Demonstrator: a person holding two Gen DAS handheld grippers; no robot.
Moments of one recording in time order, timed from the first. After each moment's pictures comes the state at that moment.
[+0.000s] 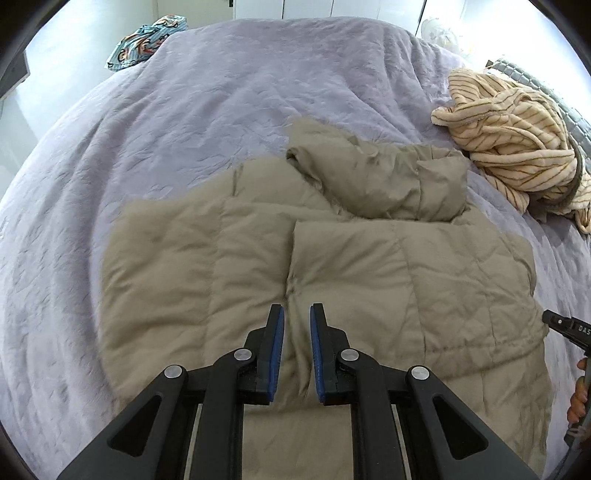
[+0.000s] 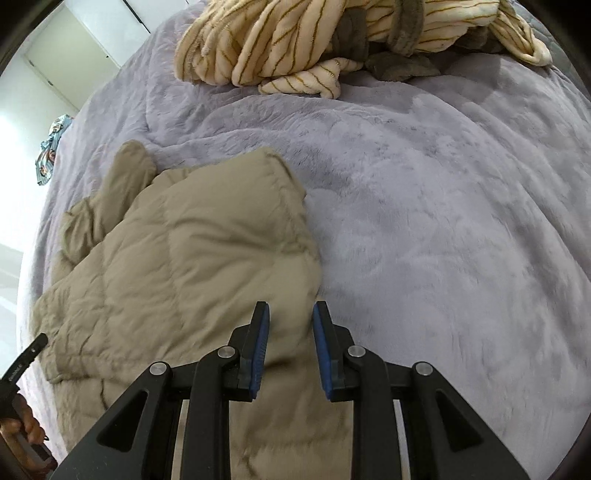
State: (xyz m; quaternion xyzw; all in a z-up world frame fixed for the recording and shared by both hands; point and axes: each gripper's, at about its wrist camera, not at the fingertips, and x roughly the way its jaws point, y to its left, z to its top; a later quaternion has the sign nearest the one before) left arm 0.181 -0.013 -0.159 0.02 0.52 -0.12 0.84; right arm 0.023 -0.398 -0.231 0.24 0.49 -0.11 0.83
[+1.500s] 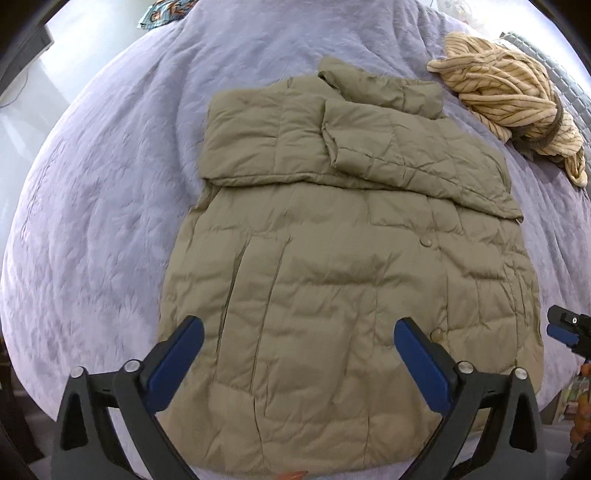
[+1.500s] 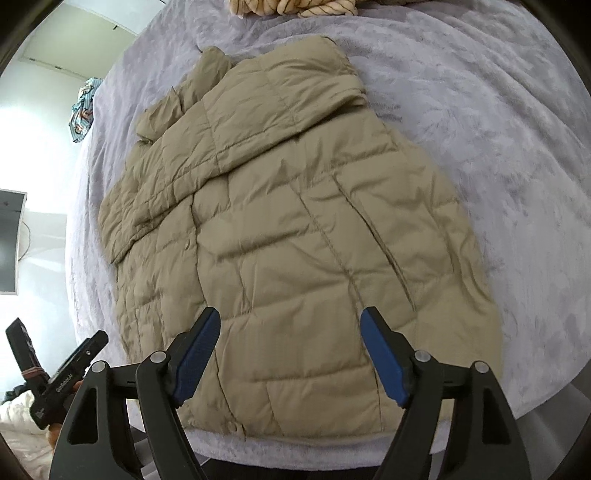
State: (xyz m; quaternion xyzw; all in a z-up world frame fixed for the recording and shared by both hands) left arm 0.006 0.053 -0.110 0.03 0.60 -0.09 0.79; right arm -0.132 -0.295 -0.192 0.31 0.57 -0.03 0.76
